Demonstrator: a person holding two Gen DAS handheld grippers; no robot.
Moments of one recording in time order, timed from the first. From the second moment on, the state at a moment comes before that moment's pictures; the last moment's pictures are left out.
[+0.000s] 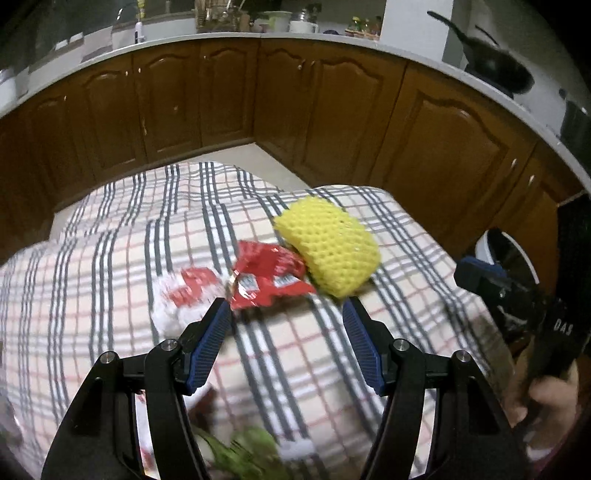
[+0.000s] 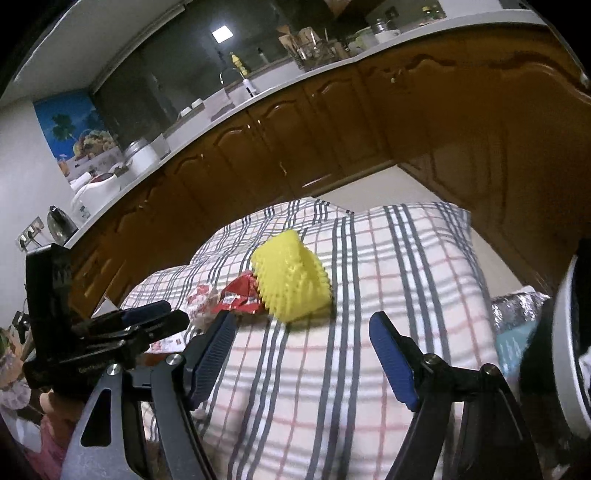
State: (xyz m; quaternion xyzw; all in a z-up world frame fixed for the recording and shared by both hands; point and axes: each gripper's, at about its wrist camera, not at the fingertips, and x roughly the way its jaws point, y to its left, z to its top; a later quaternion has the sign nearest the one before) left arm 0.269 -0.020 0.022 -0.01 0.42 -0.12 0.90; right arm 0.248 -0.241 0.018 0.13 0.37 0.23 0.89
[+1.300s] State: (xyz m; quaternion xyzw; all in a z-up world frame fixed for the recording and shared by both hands) left arm 0.283 -0.080 0.020 0.09 0.43 -0.21 0.87; right arm 0.221 -0.300 0.025 0.19 0.35 0.21 0.89
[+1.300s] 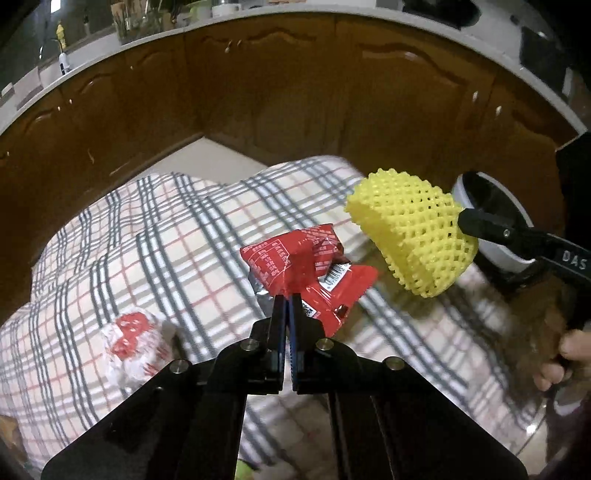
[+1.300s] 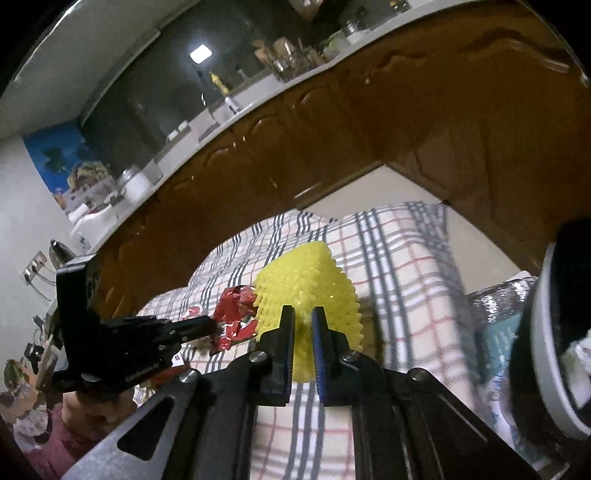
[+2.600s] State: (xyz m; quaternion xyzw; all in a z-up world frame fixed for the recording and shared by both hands) left arm 0.235 -0.273 0.049 0.05 0.41 -0.36 0.83; right arm 0.124 -0.476 0.049 0.20 0.30 0.01 0.93
